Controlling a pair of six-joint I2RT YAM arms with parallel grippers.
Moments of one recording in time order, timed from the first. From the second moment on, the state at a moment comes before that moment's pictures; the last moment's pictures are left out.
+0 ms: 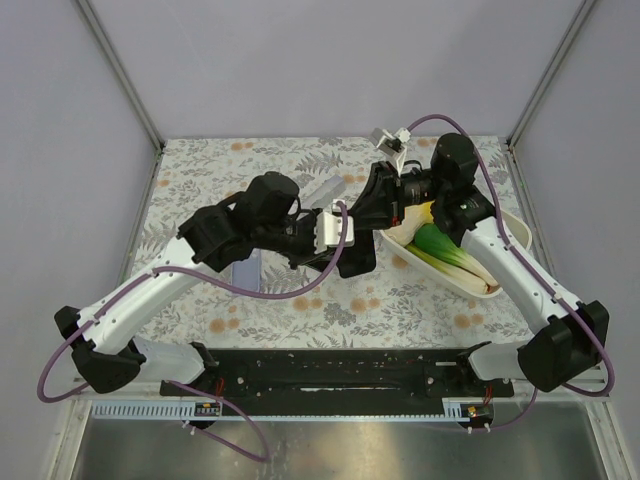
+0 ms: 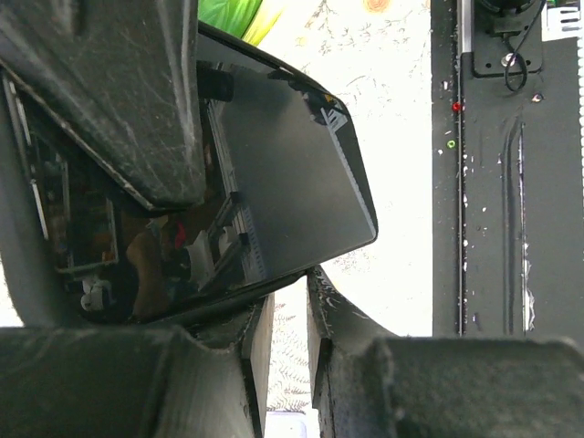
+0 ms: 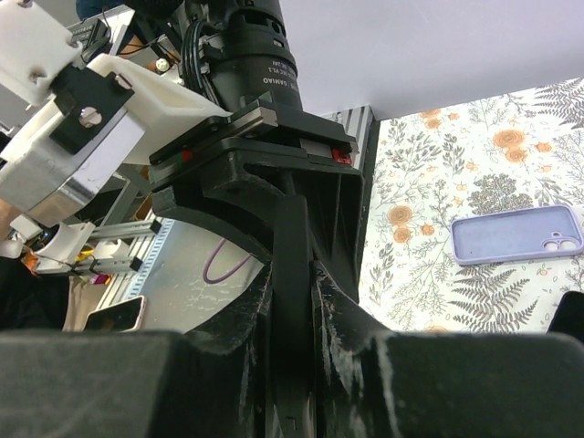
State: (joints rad) left arm -0.89 1.29 1.52 -0.88 0.41 0.55; right arm 0.45 1.34 1.26 0.16 -1.38 0.48
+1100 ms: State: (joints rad) left arm -0.66 1.22 1.50 -0.73 0.66 0.28; right arm 0.46 1.32 1.26 -0.11 -1.24 0.34
